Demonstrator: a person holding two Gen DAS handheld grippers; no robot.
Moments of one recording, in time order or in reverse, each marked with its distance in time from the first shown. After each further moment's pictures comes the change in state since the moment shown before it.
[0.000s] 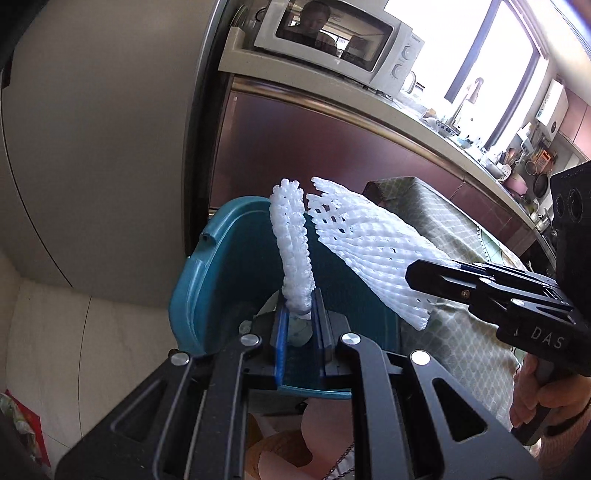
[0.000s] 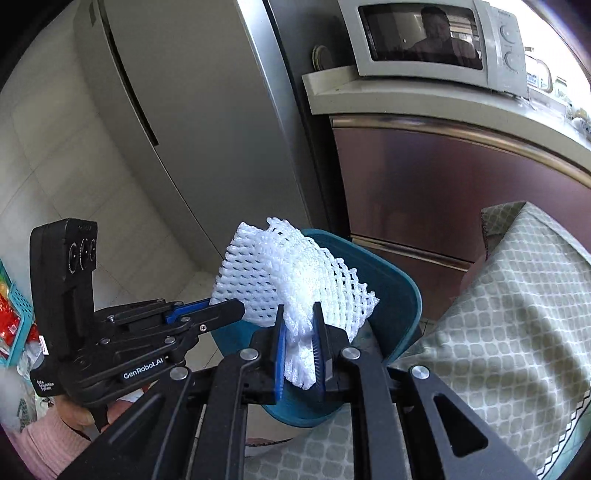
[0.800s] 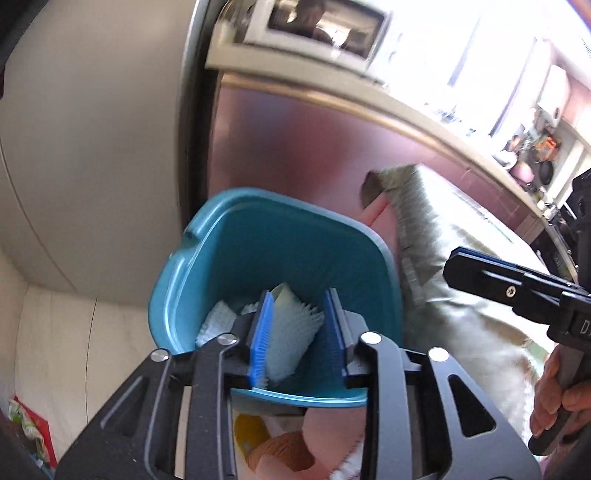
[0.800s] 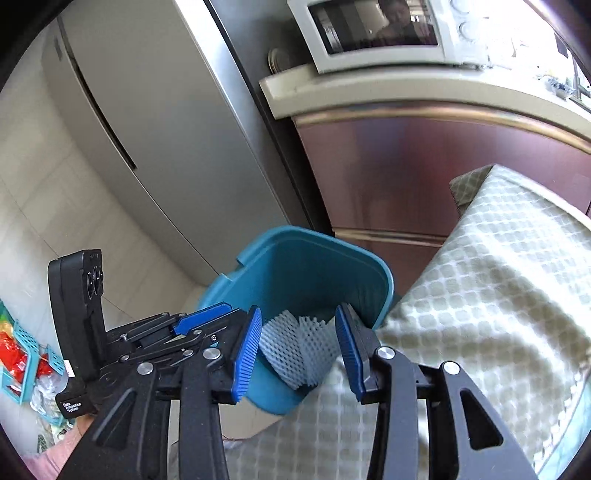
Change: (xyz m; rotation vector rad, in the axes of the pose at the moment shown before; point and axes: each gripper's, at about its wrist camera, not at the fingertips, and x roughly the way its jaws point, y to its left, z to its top) left arm 0.027 -0.033 -0.011 0.054 -0.020 0.015; right arm -0.033 -0.023 -0.021 0.109 -0.085 0.002
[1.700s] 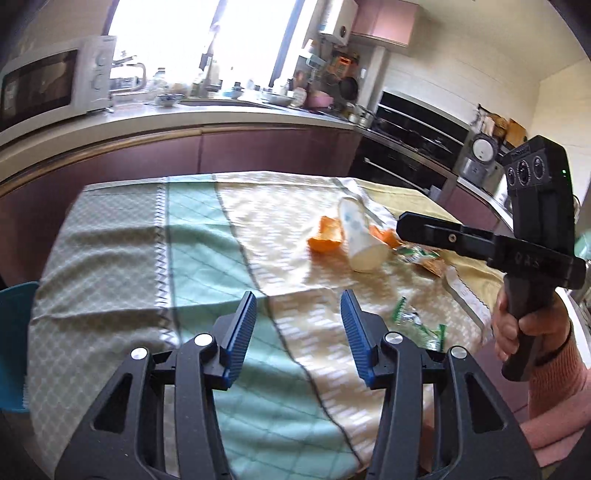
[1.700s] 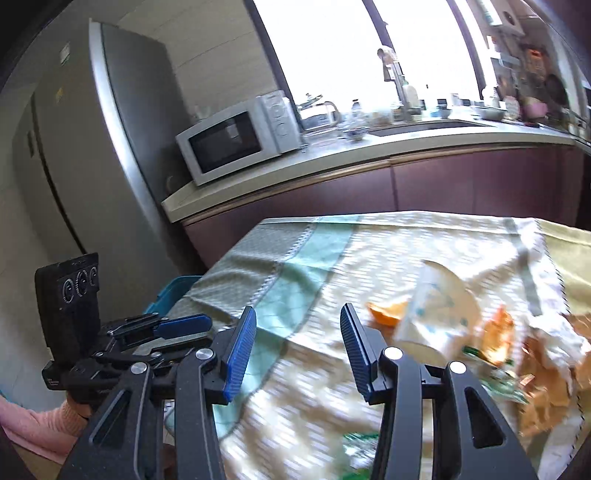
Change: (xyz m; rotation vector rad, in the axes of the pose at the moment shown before) left arm -0.059 -0.316 -0.099 0.551 0.065 -0.607; right arm -0.306 -0.124 -0.192 0.269 -0.368 -0.401
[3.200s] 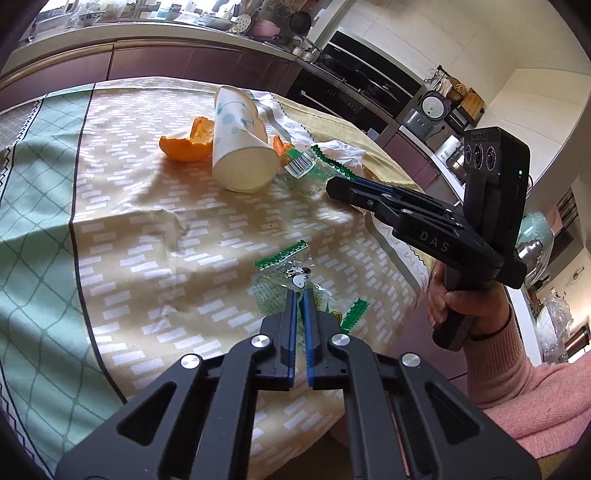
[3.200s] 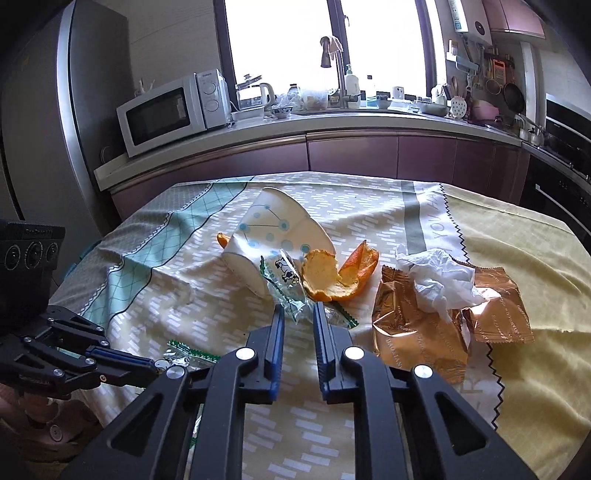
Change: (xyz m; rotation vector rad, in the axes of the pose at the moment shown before) left arm 0.088 -0.053 -0.036 -0.064 0.262 -0.286; right arm -0.013 -0.072 -0.043 -0.082 0.053 -0.181
